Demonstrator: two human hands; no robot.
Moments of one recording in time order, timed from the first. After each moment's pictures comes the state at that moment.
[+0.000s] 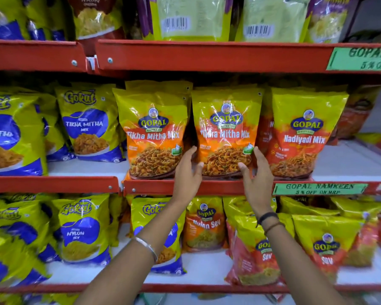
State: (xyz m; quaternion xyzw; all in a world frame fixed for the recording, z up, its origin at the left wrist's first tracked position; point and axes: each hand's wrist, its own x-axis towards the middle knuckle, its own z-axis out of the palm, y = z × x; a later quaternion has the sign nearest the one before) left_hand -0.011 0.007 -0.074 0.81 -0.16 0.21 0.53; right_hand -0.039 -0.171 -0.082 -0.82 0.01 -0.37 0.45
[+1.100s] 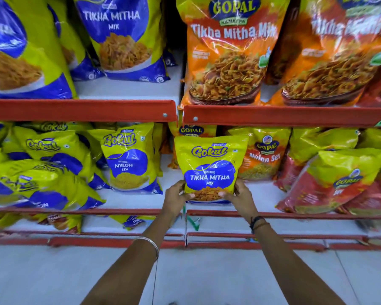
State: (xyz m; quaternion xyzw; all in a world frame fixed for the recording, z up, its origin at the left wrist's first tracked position) left_hand -0.037 0.206 -0.320 0.80 -0.01 -0.07 0.60; right_hand -0.060 -0.019 -0.315 -0.79 0.06 0.02 0.61
